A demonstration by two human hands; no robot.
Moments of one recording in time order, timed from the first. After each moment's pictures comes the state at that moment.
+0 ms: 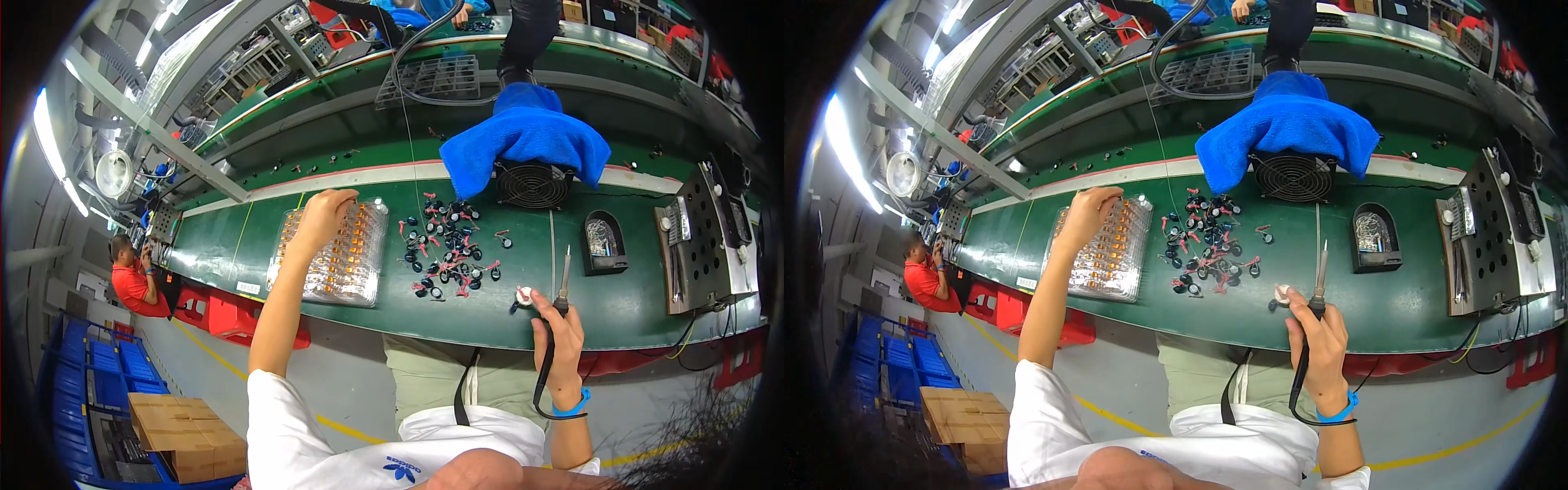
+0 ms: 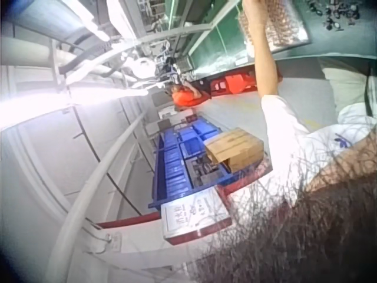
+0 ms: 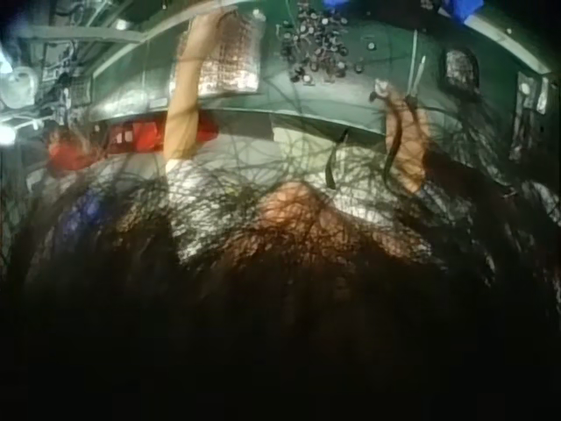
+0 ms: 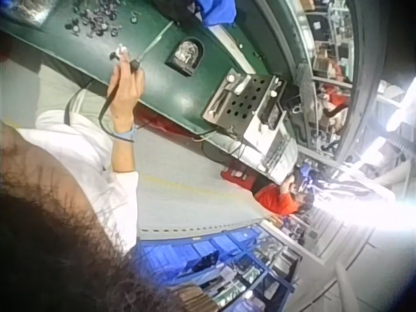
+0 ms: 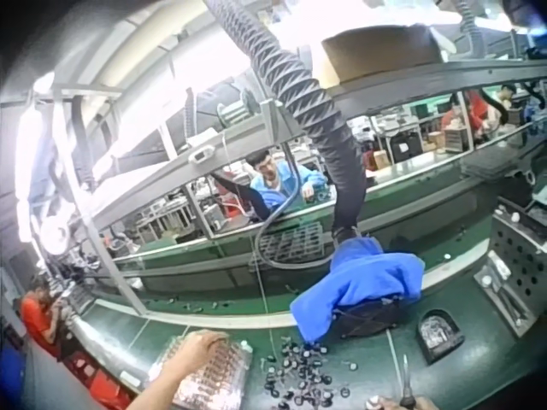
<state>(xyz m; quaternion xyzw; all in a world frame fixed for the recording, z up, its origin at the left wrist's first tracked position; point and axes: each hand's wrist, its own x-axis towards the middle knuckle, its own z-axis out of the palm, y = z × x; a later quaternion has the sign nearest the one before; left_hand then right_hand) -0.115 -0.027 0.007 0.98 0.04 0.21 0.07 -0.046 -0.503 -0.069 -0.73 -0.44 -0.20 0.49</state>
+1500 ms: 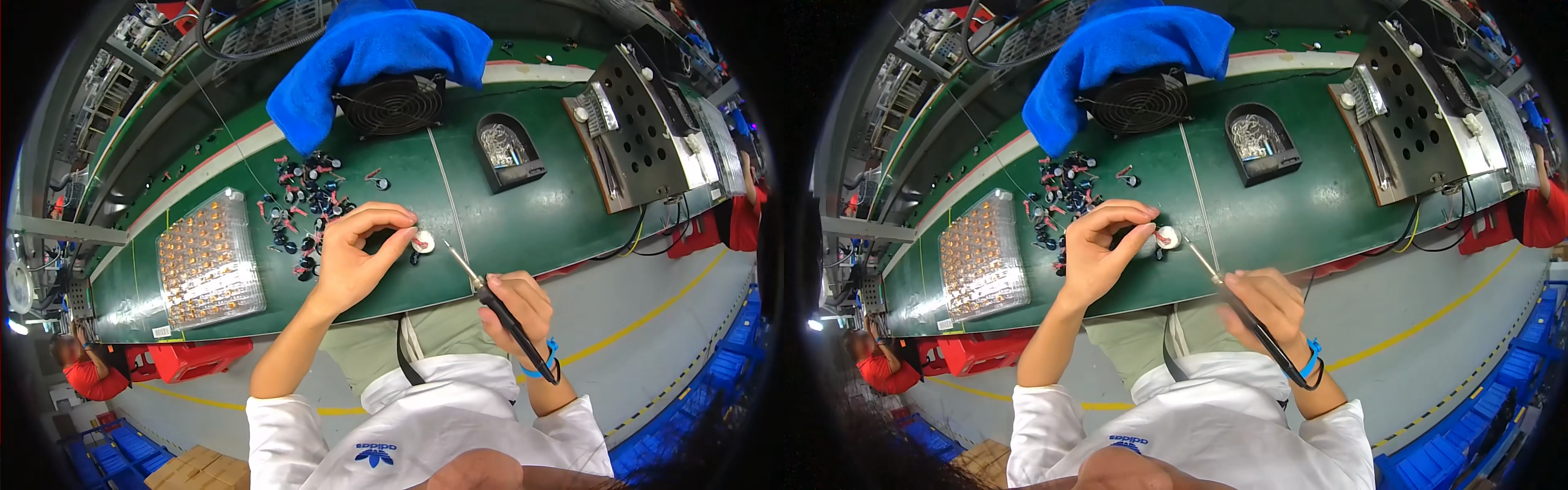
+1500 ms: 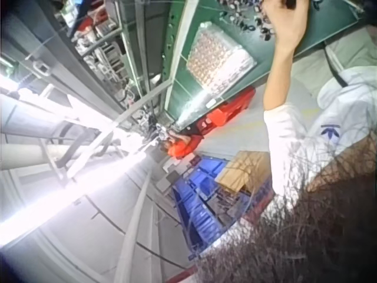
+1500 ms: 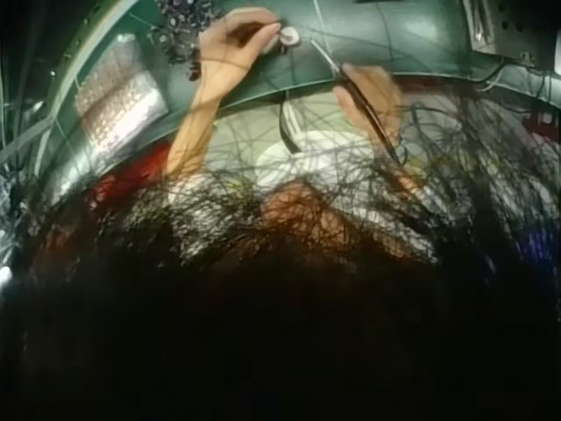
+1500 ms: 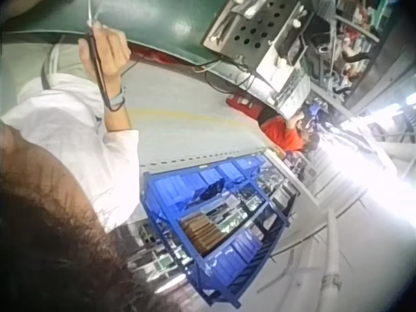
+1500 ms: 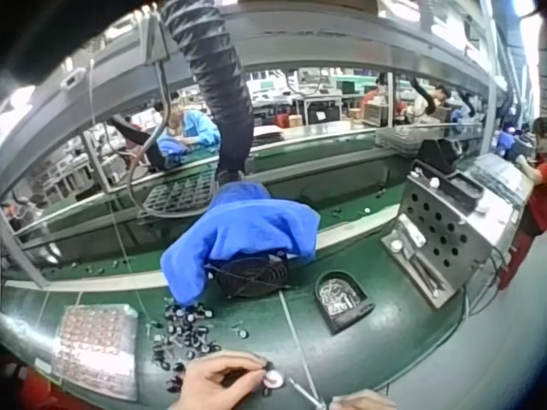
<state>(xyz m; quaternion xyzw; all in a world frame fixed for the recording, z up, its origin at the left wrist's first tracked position) -0.071 -0.287 -0.037 0.74 -0.05 0.09 0.66 -0.068 -0.559 -0.070 -0.74 -0.39 -0.21 0.50</state>
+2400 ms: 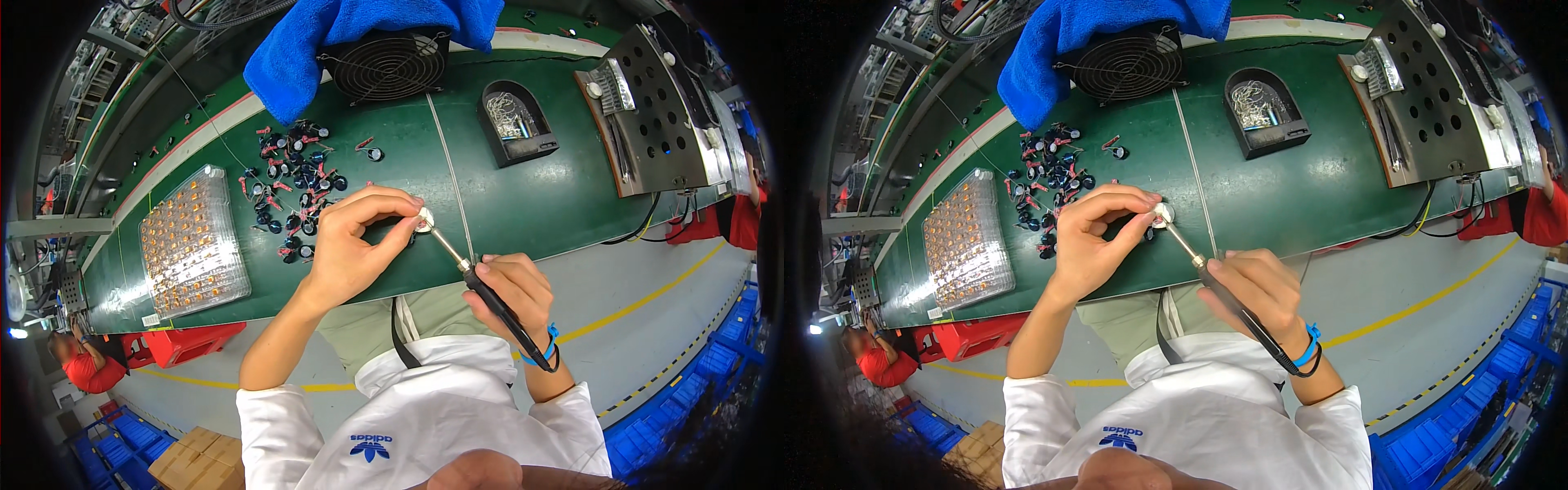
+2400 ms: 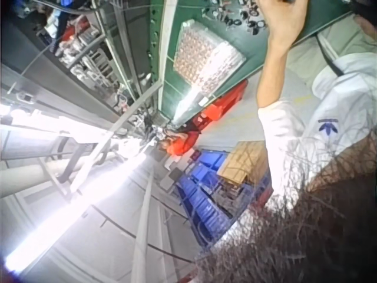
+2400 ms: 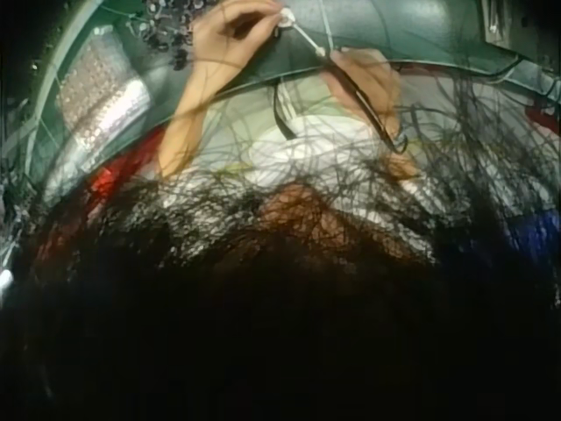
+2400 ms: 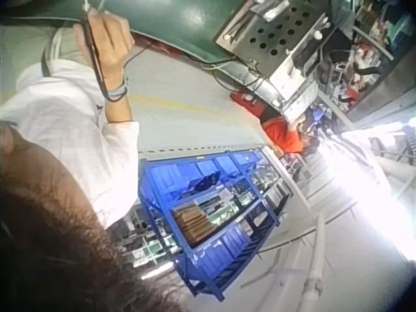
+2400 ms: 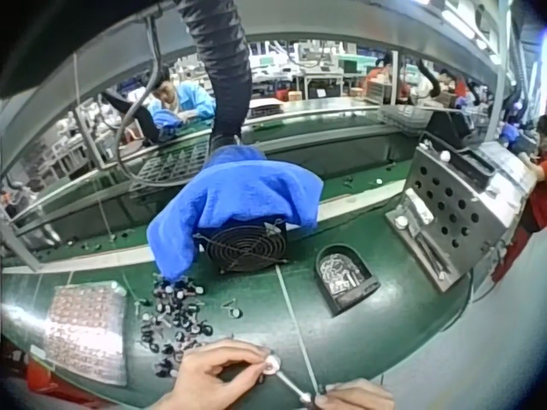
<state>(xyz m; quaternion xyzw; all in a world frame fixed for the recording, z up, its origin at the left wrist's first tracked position) -0.076 -0.293 -0.043 0.78 -0.07 0.07 0.62 -0.067 -0.548 -0.067 -0.75 -0.40 -0.18 0.49</state>
